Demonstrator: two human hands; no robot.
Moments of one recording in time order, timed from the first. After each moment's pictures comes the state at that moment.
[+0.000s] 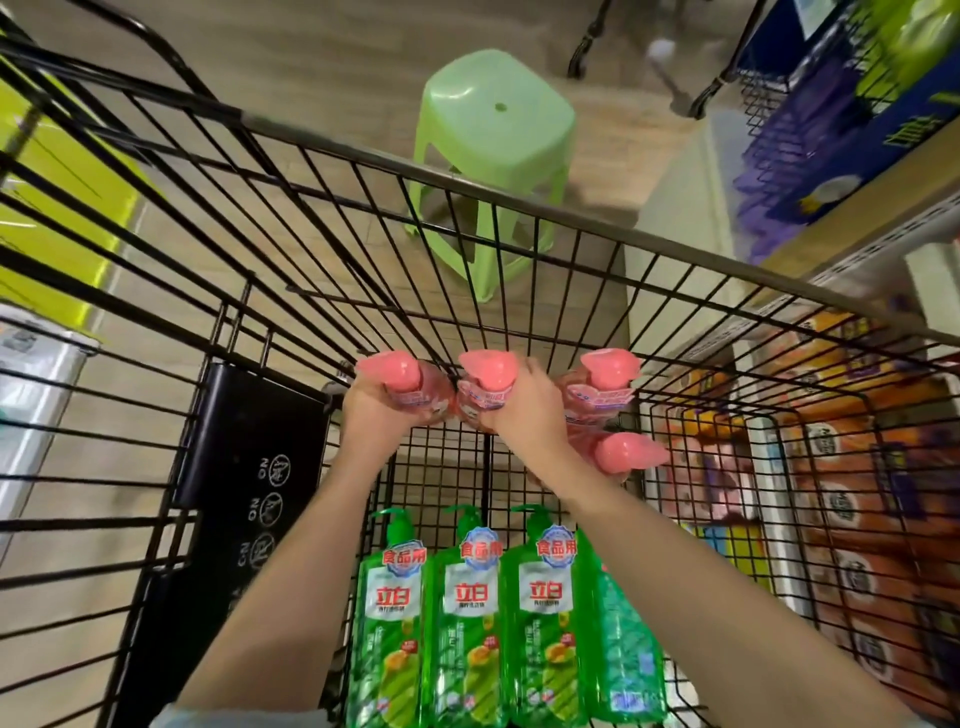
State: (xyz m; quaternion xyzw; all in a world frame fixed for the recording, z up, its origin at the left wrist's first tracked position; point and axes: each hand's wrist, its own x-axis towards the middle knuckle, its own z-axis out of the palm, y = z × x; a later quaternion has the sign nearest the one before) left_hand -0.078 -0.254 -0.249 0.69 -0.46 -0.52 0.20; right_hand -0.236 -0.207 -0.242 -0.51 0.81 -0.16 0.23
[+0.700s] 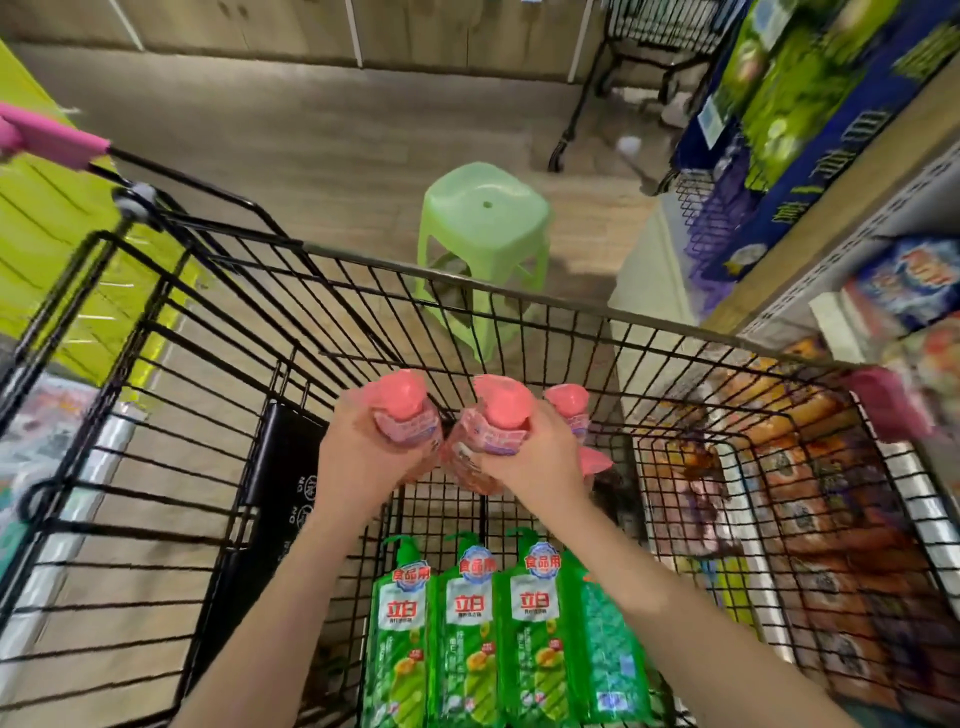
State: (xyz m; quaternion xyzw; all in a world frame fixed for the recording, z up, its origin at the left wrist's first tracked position) left_hand -0.057 -0.189 -0.104 0.62 -0.63 -0.38 0.25; right_hand -0.233 -0.136 -0.131 -0.50 0.77 -0.33 0.23
